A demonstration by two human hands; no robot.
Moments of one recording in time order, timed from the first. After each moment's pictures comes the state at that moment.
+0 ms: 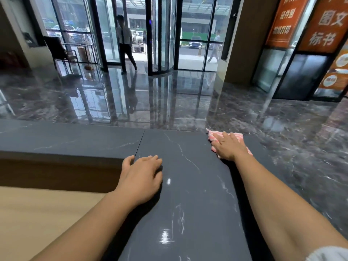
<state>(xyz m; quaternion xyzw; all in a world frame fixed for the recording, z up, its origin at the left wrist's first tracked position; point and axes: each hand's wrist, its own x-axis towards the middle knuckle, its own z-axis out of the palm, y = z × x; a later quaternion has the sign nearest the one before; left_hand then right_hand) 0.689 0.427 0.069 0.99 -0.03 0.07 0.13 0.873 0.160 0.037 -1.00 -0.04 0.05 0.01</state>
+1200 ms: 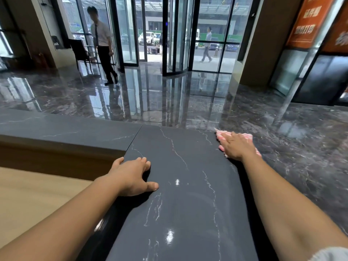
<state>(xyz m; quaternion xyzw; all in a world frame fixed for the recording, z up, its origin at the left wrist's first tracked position) 0.681 0.403 0.077 0.99 0.03 -0.15 0.03 0.903 0.098 0.016 -1.00 -0.06 0.02 0.02</state>
